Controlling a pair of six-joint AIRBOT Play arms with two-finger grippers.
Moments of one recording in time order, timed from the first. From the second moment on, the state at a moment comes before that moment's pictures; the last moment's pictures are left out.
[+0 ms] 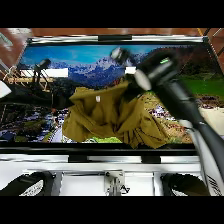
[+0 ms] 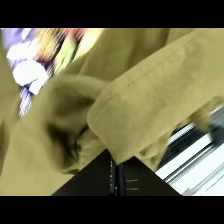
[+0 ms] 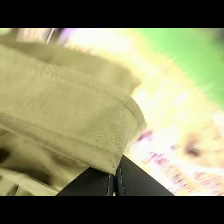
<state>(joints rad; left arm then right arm) -0.16 -1.06 1.21 0.92 -1.25 -1.26 0.68 -1.34 1.76 -1.90 1.50 1.51</state>
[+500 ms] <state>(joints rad) -0.17 -1.15 1.42 0.99 -1.19 -1.34 0.55 -1.35 1.92 -1.72 1.68 1.65</state>
